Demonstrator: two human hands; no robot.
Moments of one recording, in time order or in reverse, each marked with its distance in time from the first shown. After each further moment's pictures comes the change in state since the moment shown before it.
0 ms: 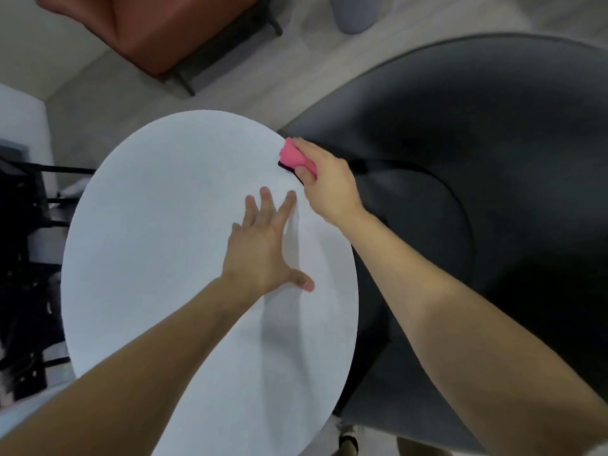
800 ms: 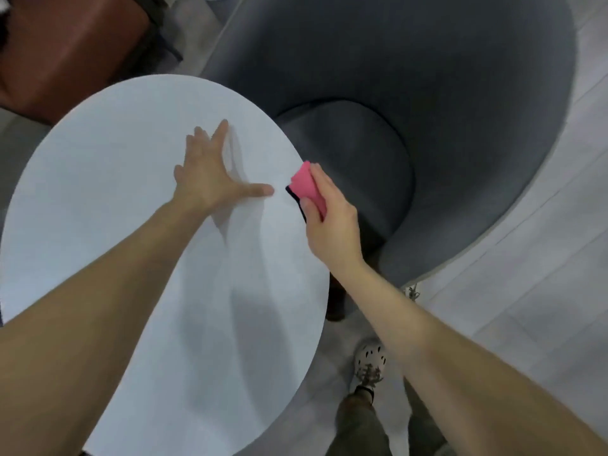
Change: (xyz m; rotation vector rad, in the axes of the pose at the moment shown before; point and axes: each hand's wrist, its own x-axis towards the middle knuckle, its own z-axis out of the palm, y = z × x) left_hand -0.011 -0.008 0.019 -0.185 0.159 0.114; right_hand -0.251 0.023 0.064 0.220 0.536 0.215
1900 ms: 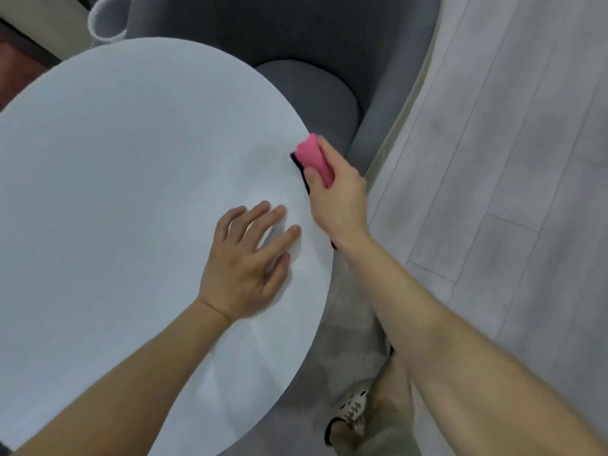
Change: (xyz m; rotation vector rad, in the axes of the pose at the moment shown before) left_hand -0.158 -0.127 0.173 0.020 0.508 1.290; right_hand -0.149 0.027 0.049 0.061 0.508 0.123
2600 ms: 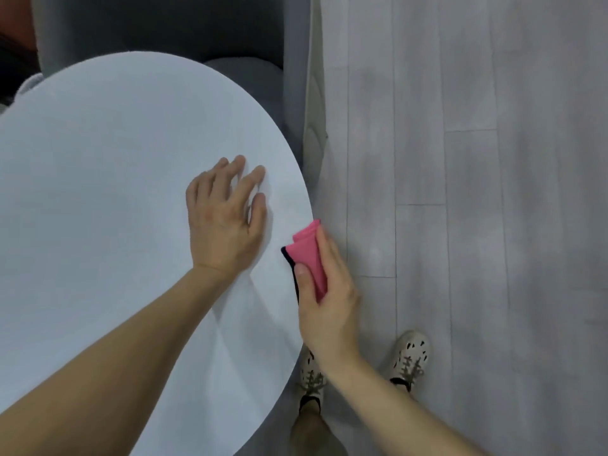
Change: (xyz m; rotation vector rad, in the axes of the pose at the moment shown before) left_hand 0.003 0.001 -0.001 0.037 -0.003 0.008; right_hand -0.246 0.049 0.056 0.195 0.410 0.134
